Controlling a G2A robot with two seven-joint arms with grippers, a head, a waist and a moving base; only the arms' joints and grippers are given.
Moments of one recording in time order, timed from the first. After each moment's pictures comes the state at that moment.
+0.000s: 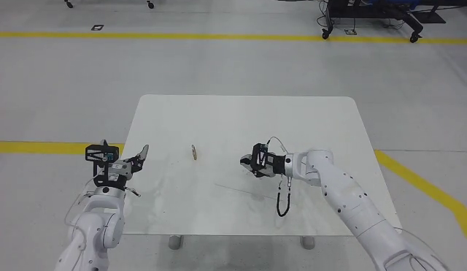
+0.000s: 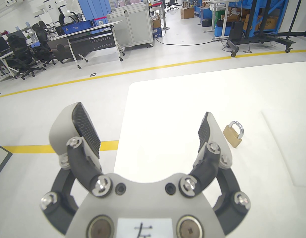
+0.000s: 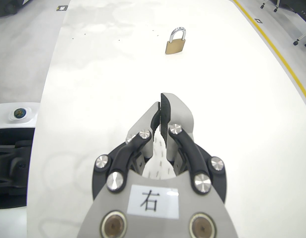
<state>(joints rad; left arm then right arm) 1.73 -1.15 -1.60 -1.80 1.33 0.00 0.00 -1.08 -1.20 0.98 -1.22 -1.43 -0.91 -0.01</state>
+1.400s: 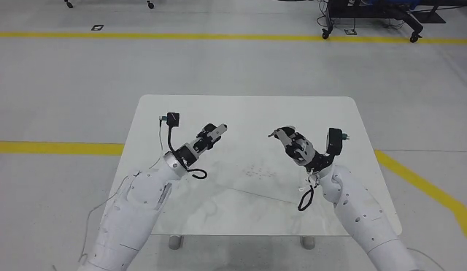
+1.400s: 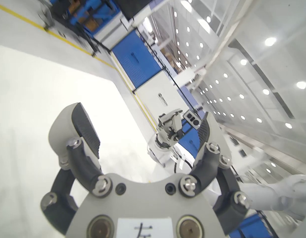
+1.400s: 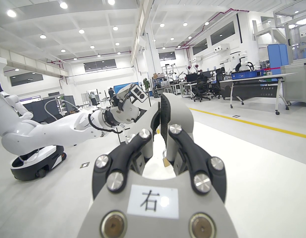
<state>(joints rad) 1.23 -1.23 -1.17 -1.50 -0.02 -0.39 -0.52 -1.23 -1.17 1.15 -1.18 -1.07 -1.01 -0.73</state>
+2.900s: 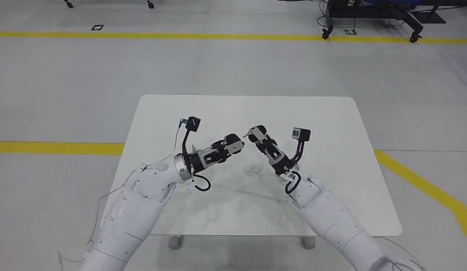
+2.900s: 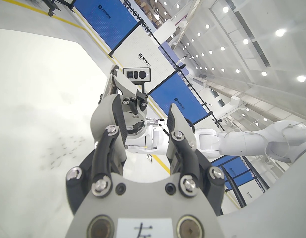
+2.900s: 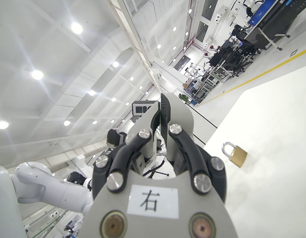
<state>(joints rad) 1.18 -1.22 -1.10 -1.41 -0.07 -0.63 -0.69 -1.12 -1.29 0.84 -1.01 0.14 -1.01 -0.02</state>
